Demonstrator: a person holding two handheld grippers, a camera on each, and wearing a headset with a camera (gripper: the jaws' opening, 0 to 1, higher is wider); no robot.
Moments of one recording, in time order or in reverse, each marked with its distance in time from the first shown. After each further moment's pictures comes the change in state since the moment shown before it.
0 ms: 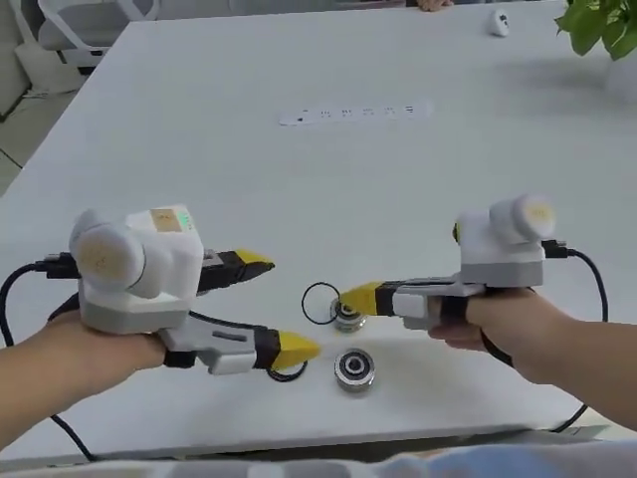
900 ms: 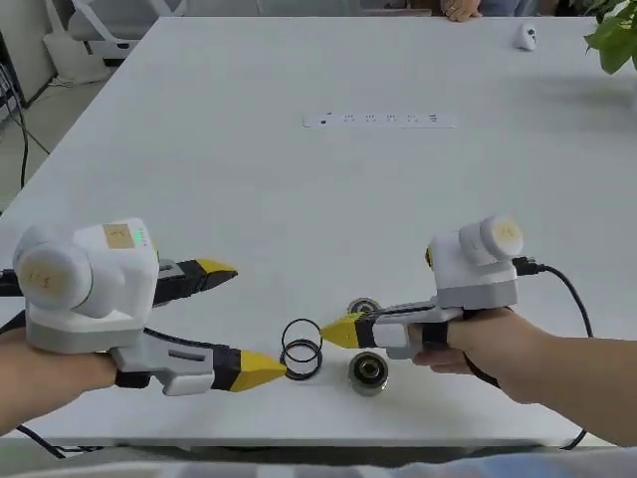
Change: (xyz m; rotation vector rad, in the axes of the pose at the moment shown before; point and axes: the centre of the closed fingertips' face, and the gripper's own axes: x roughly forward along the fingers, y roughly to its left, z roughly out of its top) left arm -0.041 0.006 -0.026 -0.045 0.002 0.076; right arm 0.034 0.016 -0.032 -0.011 0.160 0.077
